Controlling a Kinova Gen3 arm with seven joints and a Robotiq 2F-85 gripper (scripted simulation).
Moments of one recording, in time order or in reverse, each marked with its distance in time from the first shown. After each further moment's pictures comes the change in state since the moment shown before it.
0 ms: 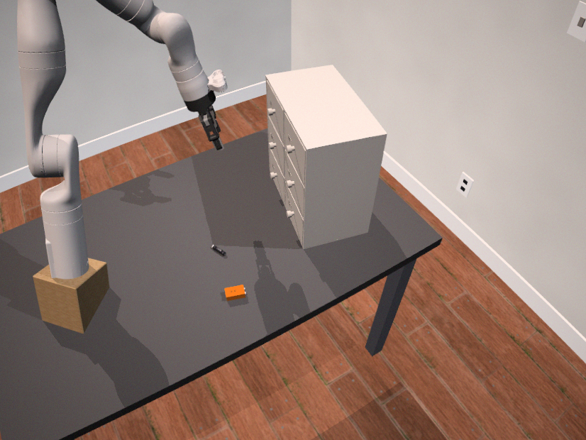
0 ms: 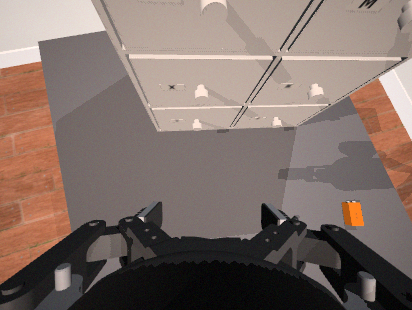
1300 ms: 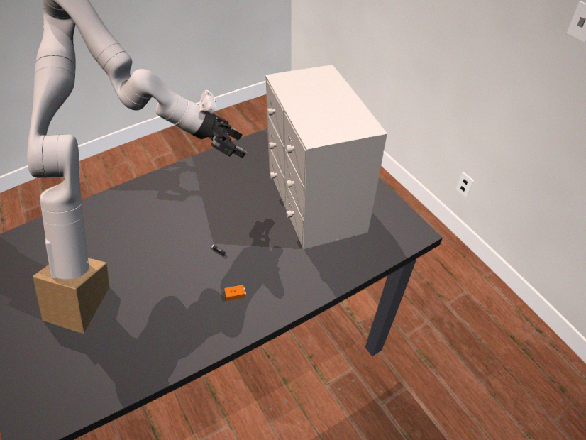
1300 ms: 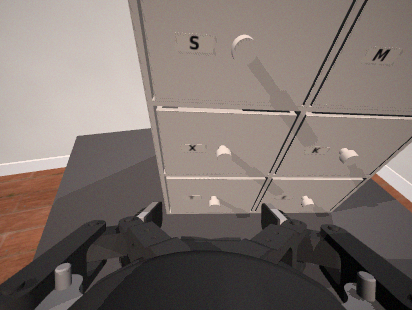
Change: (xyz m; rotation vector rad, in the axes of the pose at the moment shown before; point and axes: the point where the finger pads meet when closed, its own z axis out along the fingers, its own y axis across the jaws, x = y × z) arm 0.048 -0.027 0.058 0.047 0.597 0.013
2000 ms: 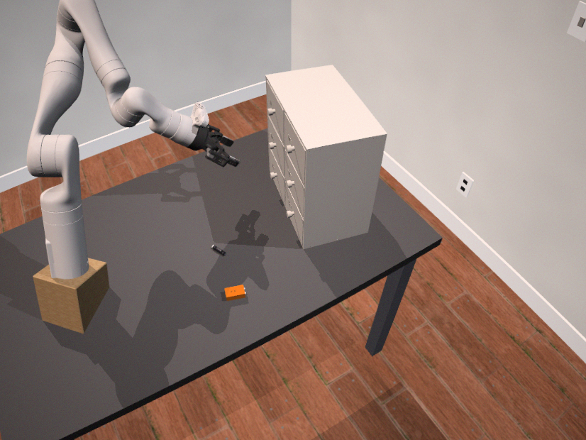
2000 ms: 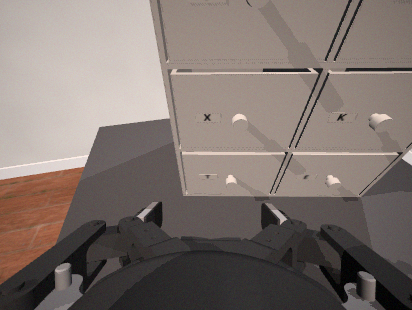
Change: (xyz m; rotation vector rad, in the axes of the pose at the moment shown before) arm -0.038 -0.013 0.003 0.095 0.014 0.019
